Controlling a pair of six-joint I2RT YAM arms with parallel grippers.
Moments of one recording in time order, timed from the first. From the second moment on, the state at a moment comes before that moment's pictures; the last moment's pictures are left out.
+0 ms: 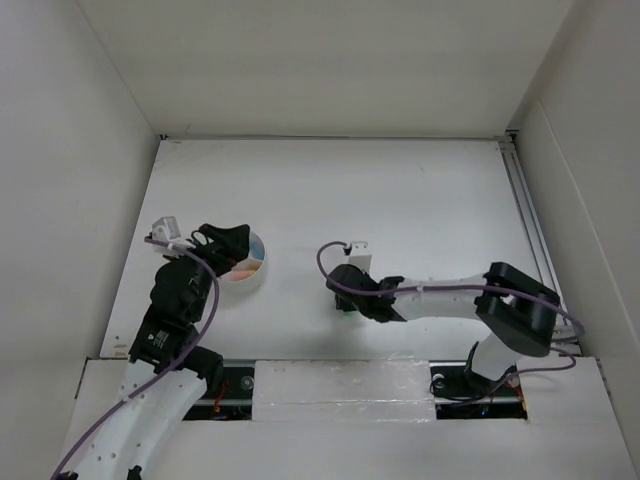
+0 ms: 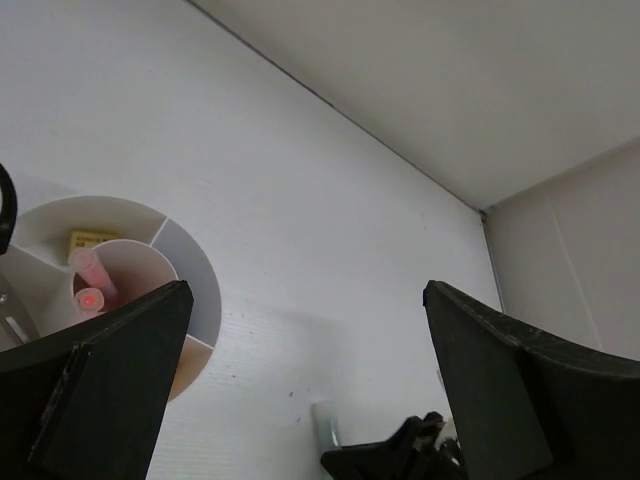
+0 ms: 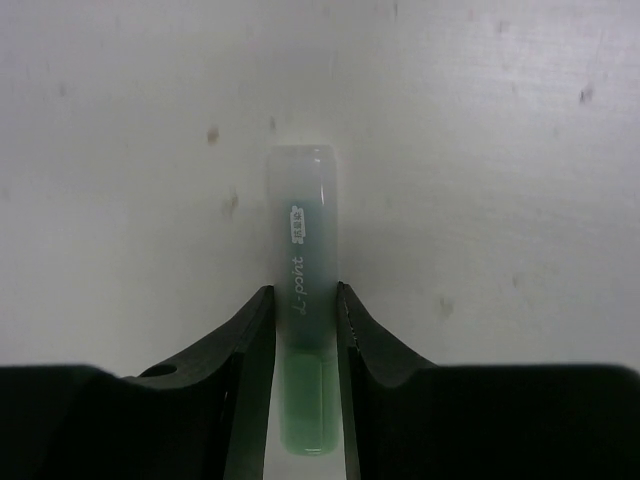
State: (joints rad) left arm -0.37 0.38 0.56 -0.28 -0.28 -0.77; right arm 1.08 1.67 0.85 -0.13 0.47 0.88
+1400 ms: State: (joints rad) left arm -0.37 0.71 0.60 -0.04 0.46 -0.74; right arm 1.15 1.27 0.87 0.34 0.26 0.36
